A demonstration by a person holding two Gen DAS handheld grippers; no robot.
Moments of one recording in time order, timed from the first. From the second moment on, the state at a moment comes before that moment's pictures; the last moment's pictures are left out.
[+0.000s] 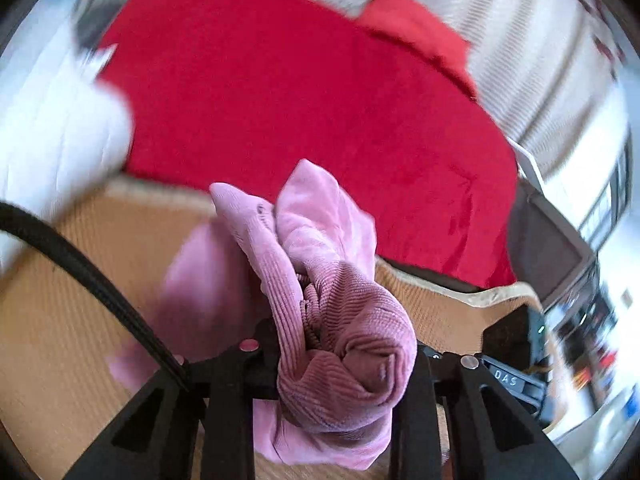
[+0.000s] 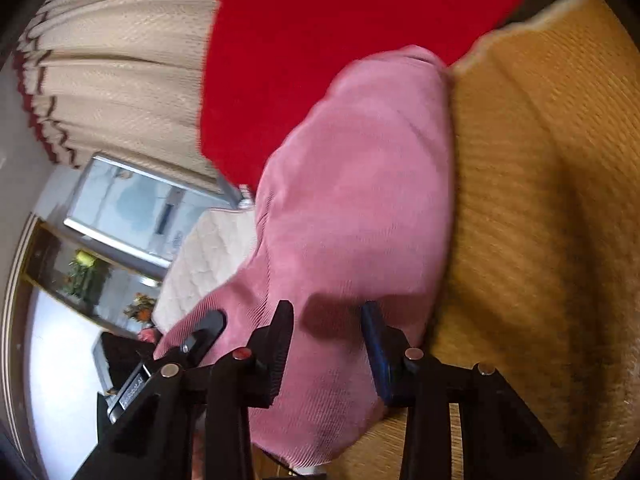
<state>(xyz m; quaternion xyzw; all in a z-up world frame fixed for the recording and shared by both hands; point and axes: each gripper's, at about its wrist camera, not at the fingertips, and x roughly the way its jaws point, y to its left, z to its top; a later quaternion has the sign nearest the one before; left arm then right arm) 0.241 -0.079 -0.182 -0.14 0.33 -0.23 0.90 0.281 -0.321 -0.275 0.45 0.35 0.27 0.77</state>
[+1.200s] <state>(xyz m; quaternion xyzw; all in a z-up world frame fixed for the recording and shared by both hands) 0.277 -0.007 -0.277 -0.19 0.44 -0.10 0.88 0.293 -0.209 -0.269 0.23 0.42 0.27 0.83</state>
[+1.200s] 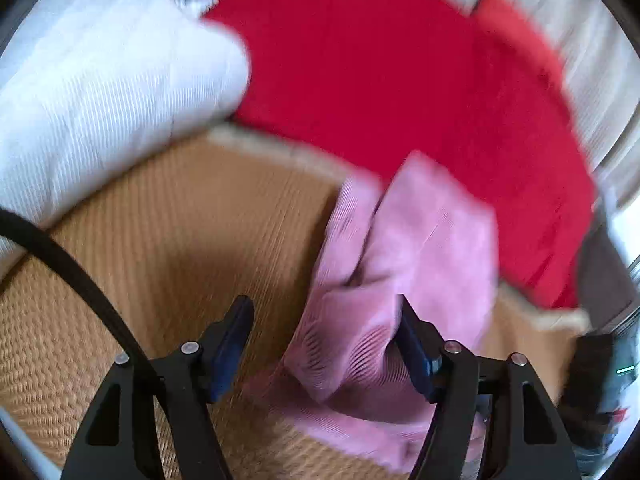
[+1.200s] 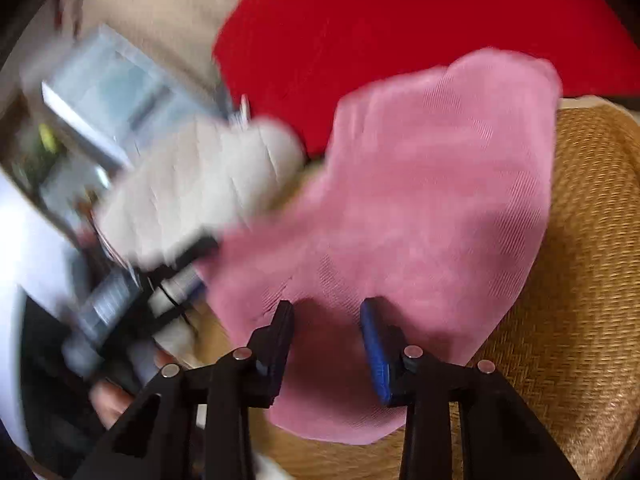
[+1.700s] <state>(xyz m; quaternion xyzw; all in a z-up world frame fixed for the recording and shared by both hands) 0.279 0.010 -0.305 -0.24 0.48 -0.13 0.83 0.302 -0.321 -0.294 0.47 0.44 0.23 0.73</state>
